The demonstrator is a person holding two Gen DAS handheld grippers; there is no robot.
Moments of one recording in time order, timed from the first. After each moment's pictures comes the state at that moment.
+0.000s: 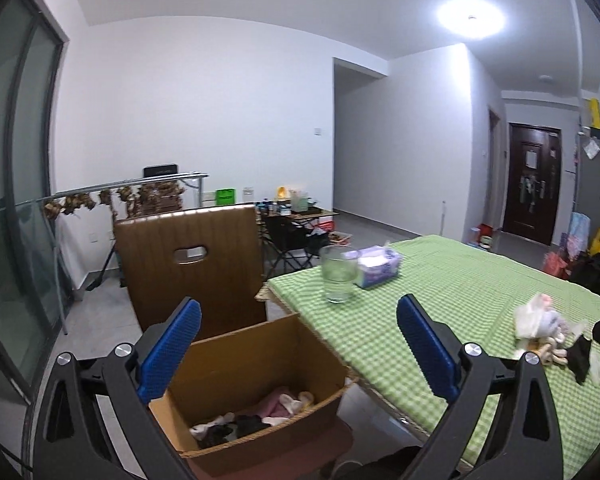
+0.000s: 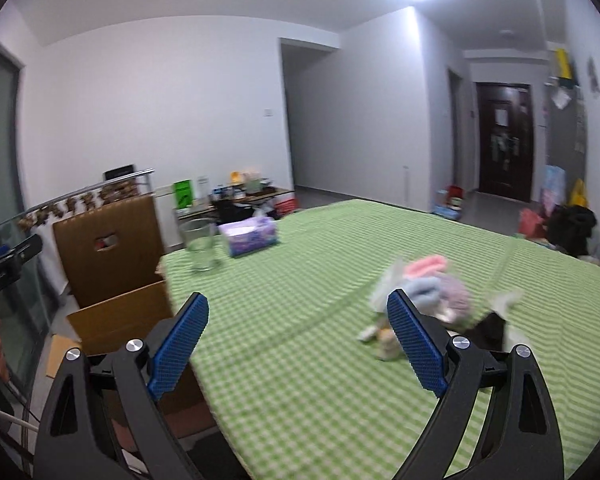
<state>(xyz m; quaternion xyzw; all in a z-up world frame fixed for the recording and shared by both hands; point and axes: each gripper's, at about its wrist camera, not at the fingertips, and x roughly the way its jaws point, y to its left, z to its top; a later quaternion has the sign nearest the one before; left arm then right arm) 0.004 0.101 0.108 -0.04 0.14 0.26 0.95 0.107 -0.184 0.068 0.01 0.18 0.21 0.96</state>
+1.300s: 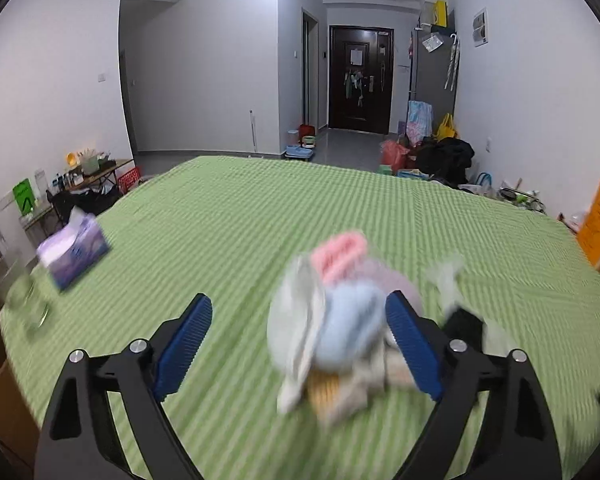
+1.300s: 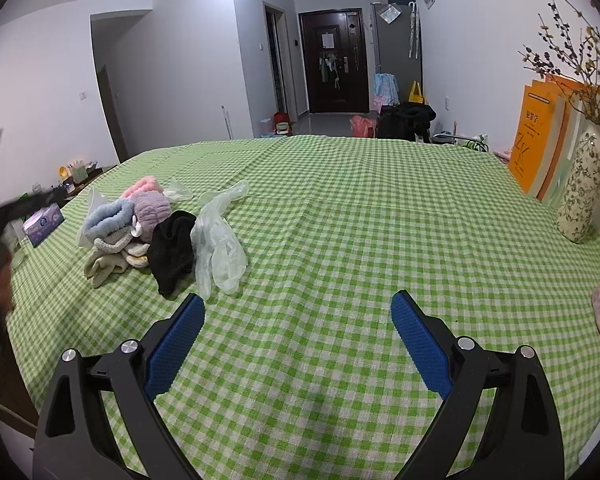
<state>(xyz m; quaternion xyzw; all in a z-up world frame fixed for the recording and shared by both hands) 0.334 -0.136 0.022 0.03 0.31 -0.07 0.95 0.111 -0.416 -0.005 0.08 0.31 -0.08 0.94</state>
